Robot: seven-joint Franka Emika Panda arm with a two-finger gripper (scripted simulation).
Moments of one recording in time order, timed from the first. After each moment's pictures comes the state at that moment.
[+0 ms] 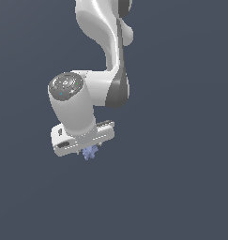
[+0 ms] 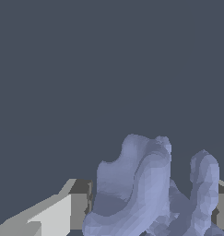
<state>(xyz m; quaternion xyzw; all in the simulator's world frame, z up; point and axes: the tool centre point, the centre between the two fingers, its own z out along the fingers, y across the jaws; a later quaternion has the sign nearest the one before) 0.096 -0.094 0.175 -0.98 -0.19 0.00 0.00</state>
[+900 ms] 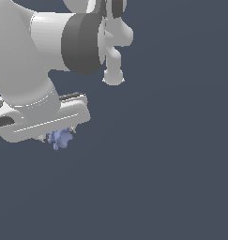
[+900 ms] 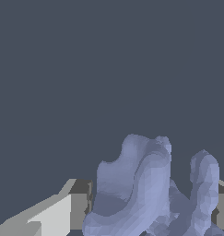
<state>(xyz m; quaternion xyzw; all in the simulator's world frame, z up) 0.111 -0.162 0.296 -0.98 -0.19 0.00 0.00</state>
